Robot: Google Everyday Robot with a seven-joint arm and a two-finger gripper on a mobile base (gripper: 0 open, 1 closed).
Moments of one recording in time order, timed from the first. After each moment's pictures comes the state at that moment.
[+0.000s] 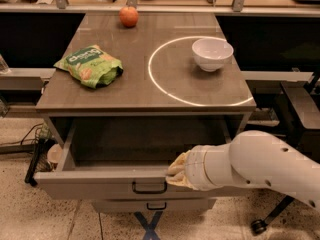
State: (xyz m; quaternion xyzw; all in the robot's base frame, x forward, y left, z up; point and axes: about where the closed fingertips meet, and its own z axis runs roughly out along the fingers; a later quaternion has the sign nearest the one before) arm 0.421 -0.044 0.708 -0.68 0.65 0.07 0.35
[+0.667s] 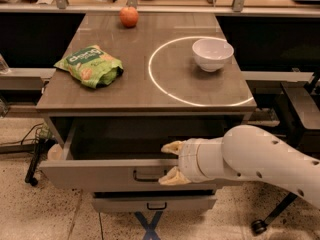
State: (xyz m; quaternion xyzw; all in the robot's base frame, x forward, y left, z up) arm 0.440 -0.026 0.714 -0.67 0.64 0.07 0.37
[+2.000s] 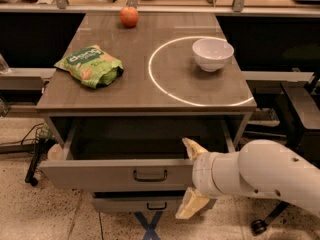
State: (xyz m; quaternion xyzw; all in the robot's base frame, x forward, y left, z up) arm 0.411 -0.062 0.697 -0.65 0.67 0.07 0.34
